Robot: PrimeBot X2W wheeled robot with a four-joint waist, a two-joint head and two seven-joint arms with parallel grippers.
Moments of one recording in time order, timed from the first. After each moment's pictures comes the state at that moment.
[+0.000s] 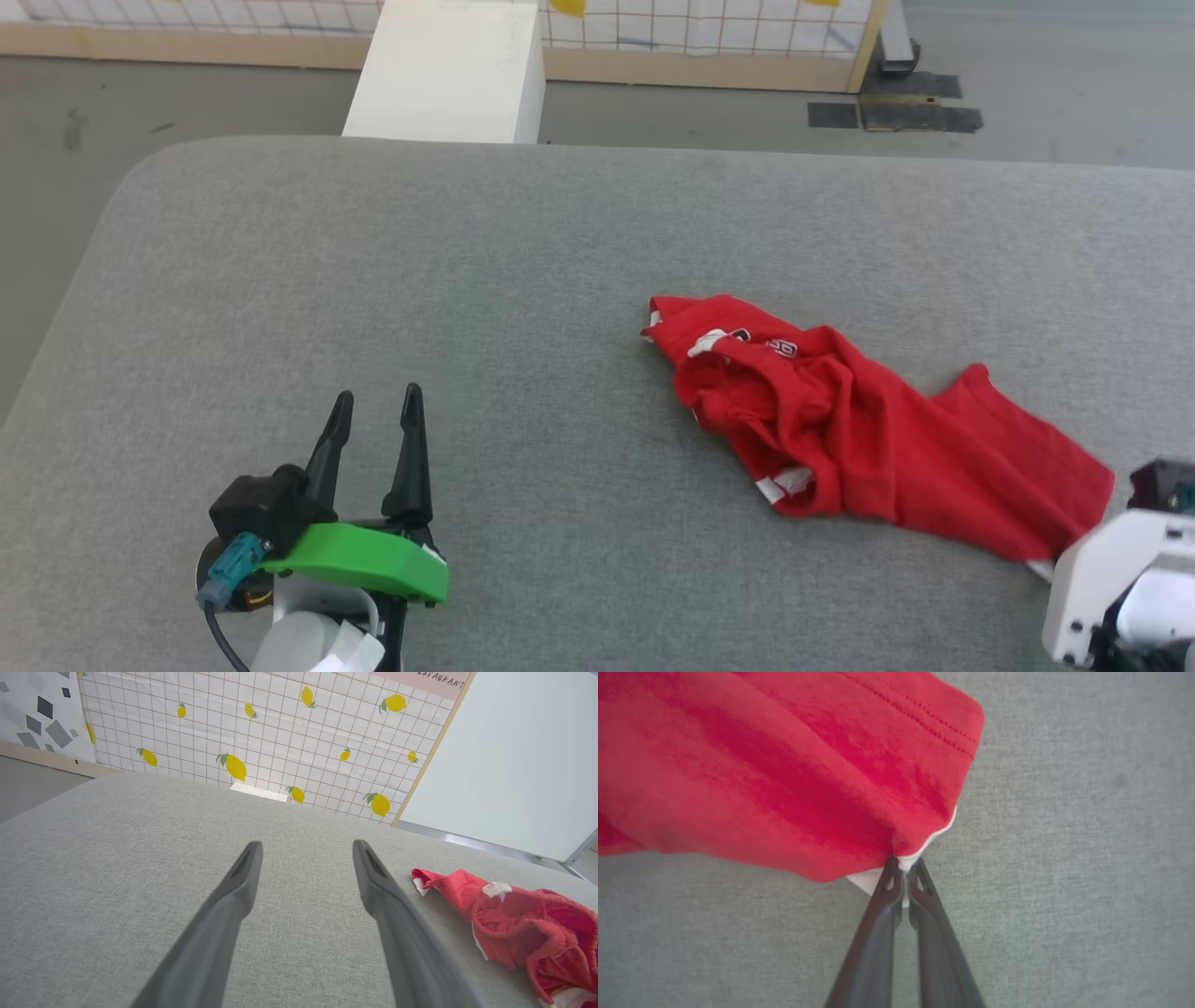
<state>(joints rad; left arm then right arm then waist) -0.10 0.06 -0.07 0.17 -0.33 -0.08 -0.26 -0.06 -0.06 -0.36 0.12 0.05 0.13 0.72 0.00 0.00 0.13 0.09</state>
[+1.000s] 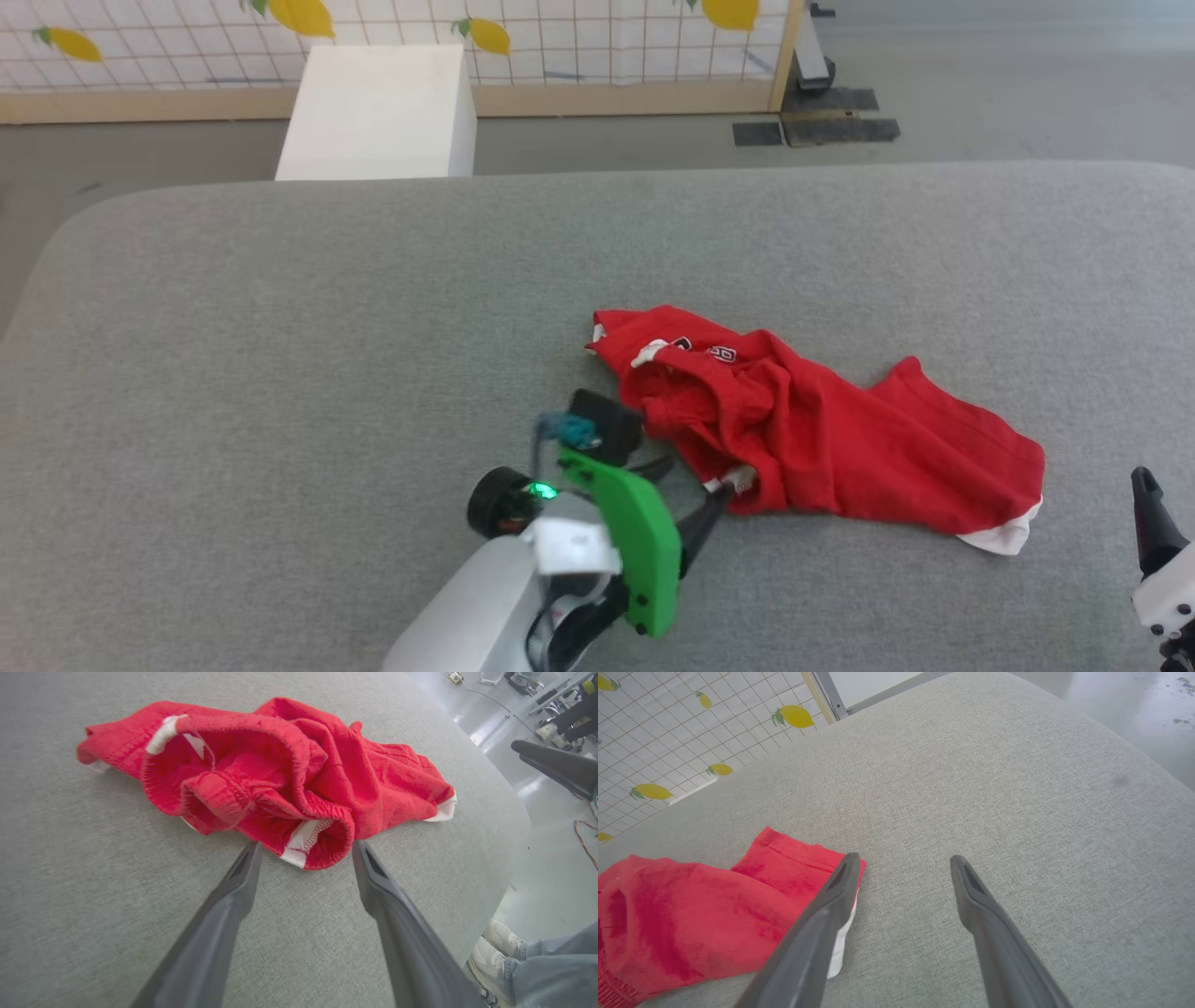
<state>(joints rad) -0.34 0.05 -0.60 0.28 -0.55 -0.12 0.33 -0.02 -0.05 -0.50 0.05 0.30 0.13 0.39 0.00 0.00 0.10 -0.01</state>
